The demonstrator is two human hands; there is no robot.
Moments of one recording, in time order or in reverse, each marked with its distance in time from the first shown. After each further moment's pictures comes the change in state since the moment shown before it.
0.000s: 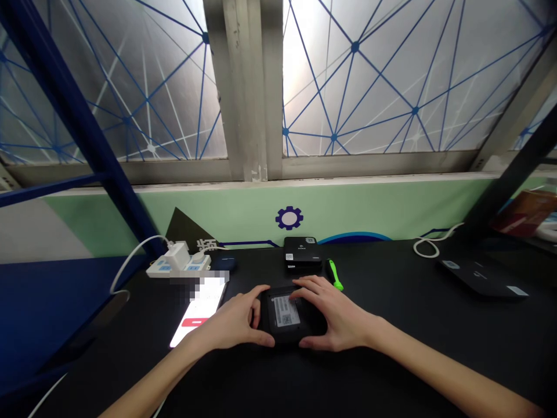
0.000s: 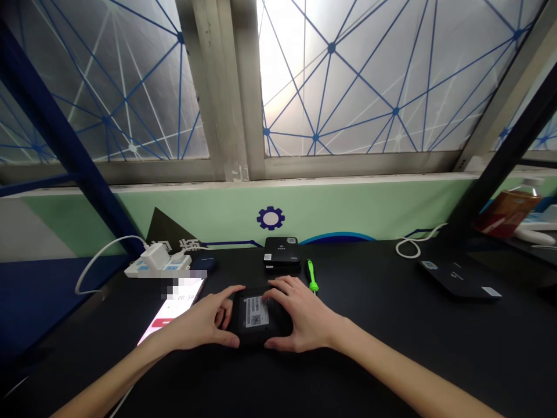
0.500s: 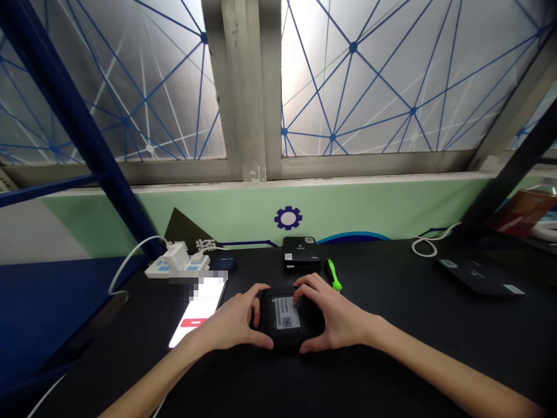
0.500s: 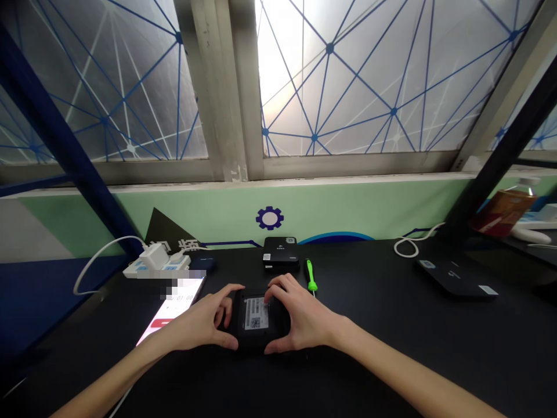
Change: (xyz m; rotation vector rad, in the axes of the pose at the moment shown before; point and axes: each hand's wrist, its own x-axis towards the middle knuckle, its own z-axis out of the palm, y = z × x) left_hand 0.001 -0.005 0.001 -0.020 0.005 0.025; right_hand 0.000 0.001 0.002 0.142 0.045 0.013
